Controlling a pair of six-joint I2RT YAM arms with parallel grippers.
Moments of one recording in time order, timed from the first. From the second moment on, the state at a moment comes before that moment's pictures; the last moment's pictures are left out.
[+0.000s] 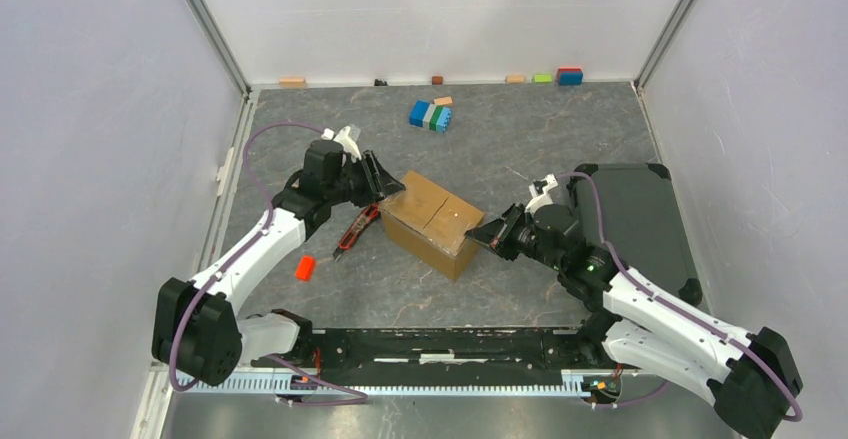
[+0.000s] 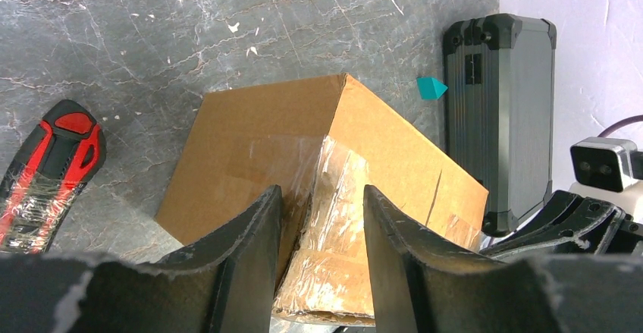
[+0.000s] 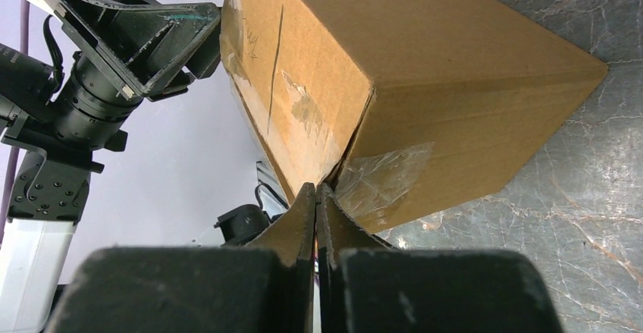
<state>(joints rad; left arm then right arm) -0.38 1.22 0.83 -0.18 0.34 -0.70 0.75 0.86 0.49 -0.02 -0.07 1.25</state>
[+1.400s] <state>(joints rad) -0.48 1.14 0.72 -0.11 0.35 -0.79 0.75 0.82 0.34 0.33 -0.09 1.41</state>
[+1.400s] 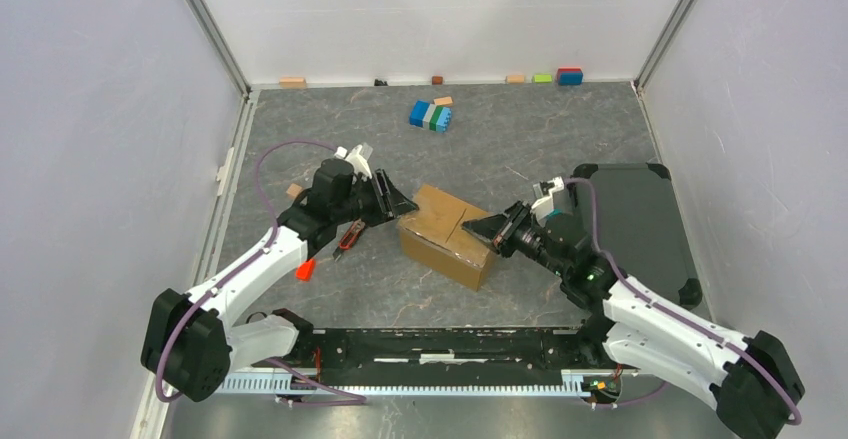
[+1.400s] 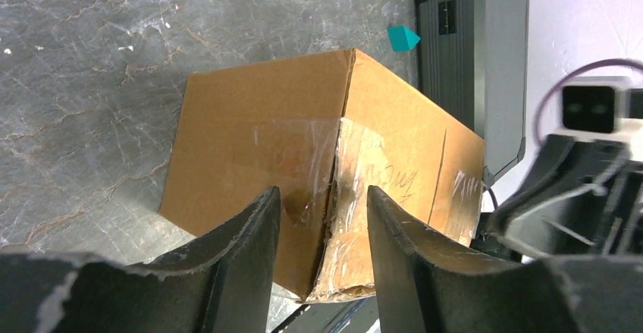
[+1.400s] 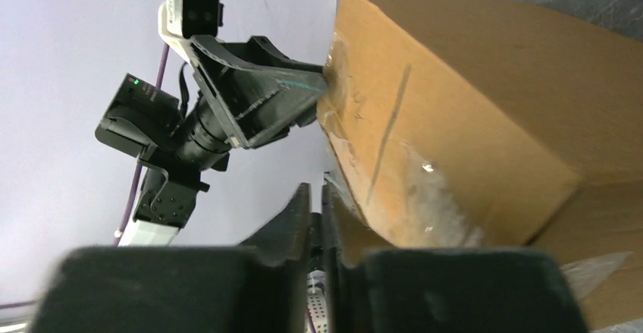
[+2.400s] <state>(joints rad) -0.48 1.15 0.82 -0.22 0.37 -0.78 0.74 0.61 0.53 -0.27 -0.07 1.20</state>
